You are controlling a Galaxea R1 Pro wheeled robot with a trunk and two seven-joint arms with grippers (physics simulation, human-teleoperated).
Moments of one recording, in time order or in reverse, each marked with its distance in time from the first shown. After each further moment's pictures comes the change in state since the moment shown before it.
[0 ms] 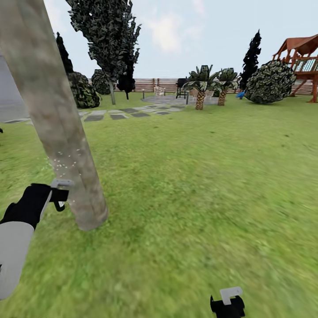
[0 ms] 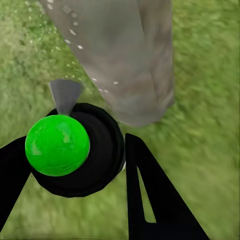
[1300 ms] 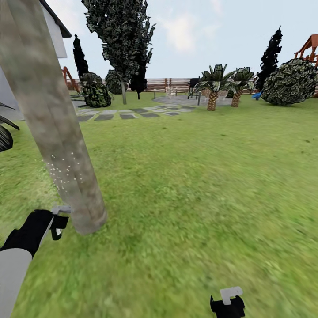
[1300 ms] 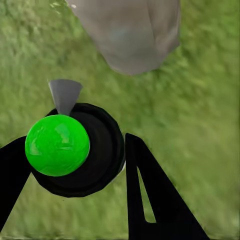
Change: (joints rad) left arm 0.186 -0.008 0.005 0.014 0.000 -0.015 0.017; right arm 0.000 0.000 -0.001 0.000 -0.002 -0.001 0.001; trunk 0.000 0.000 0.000
